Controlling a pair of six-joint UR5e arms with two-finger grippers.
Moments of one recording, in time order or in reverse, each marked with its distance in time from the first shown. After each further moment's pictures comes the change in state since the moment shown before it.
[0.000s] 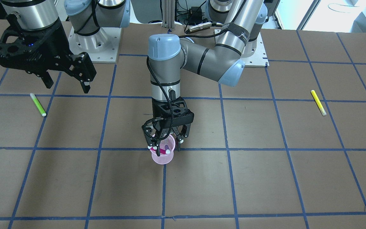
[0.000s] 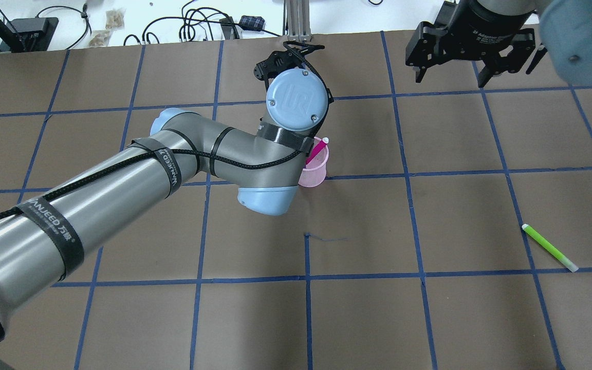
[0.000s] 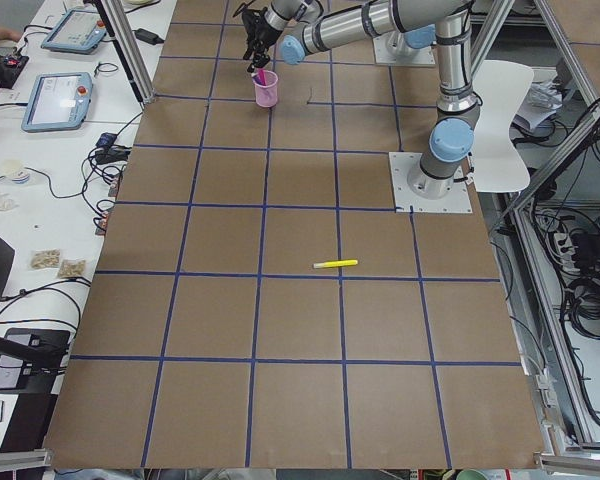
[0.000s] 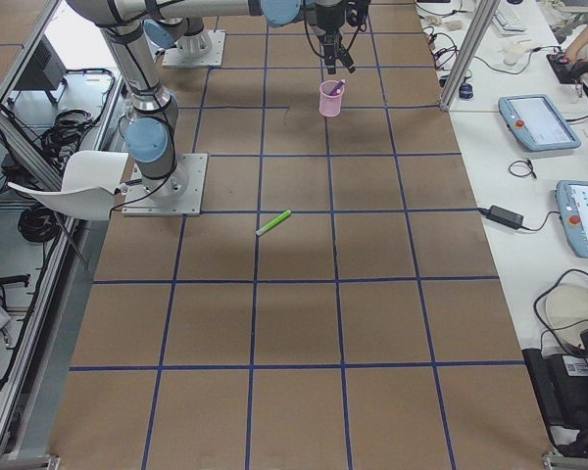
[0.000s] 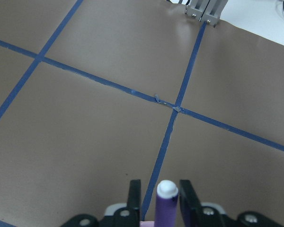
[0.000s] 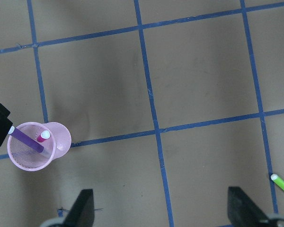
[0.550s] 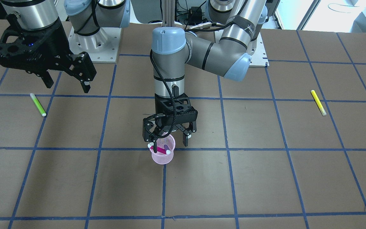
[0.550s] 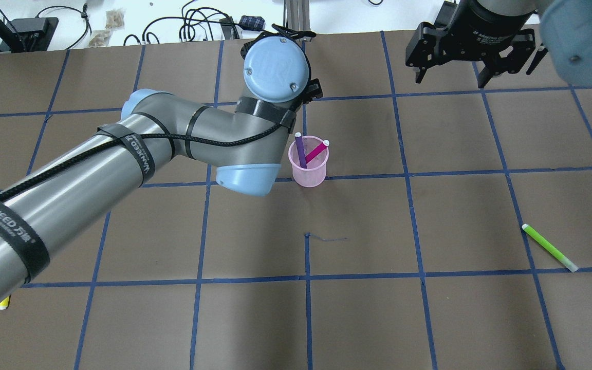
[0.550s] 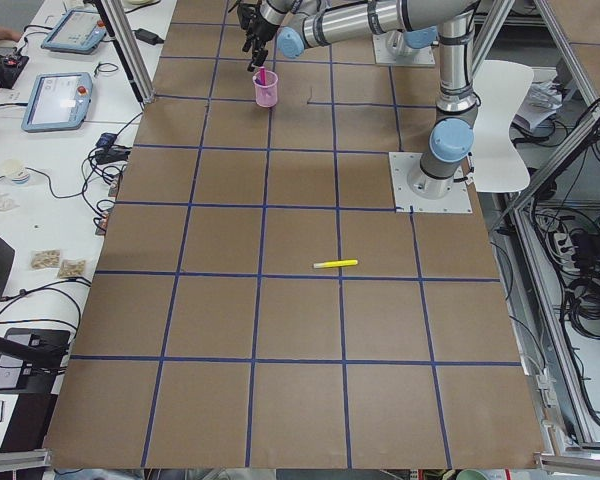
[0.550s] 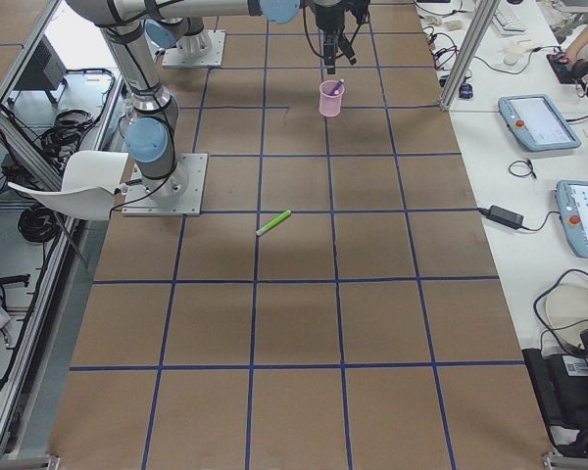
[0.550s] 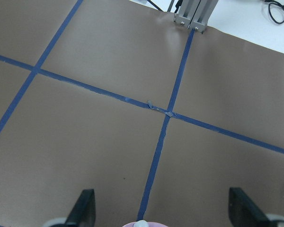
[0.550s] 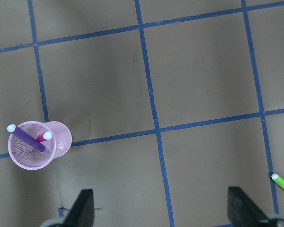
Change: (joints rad) left arm 0.086 0.072 0.053 -0.244 -0.094 0.176; right arm 0.000 -0.002 0.001 0.001 0.005 -0.001
